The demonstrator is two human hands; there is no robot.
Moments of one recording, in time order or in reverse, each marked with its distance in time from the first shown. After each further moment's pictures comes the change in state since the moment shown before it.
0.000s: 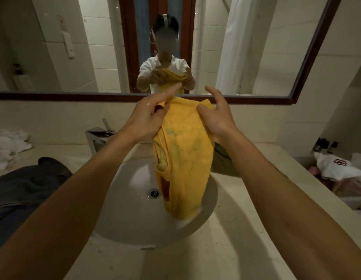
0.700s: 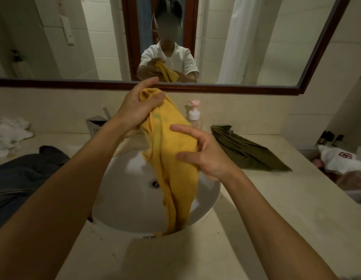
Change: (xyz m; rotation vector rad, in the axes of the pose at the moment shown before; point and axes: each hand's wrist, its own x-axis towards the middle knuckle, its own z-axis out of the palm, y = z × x) left_hand -0.014 -0.026 -0.007 -0.395 0.133 -0.531; right_hand -0.073 0.064 0.017 0.199 -0.507 -0.076
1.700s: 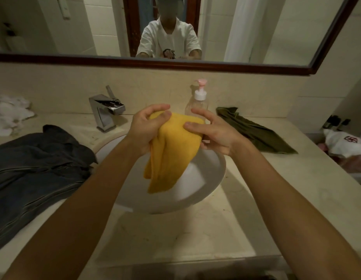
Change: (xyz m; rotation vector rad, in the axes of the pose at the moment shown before) left_hand -0.071 -0.050 0.027 -0.308 0.074 -0.296; right_hand 0.011 0.008 -0.012 0.157 0.091 0.499
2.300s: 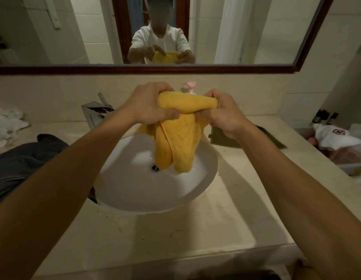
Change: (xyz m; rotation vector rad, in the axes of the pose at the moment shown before) left_hand 0.022 0.078 0.021 1.189 -0.225 0.433; right_hand -0.009 -0.033 -0.032 -0.366 0.285 -0.402
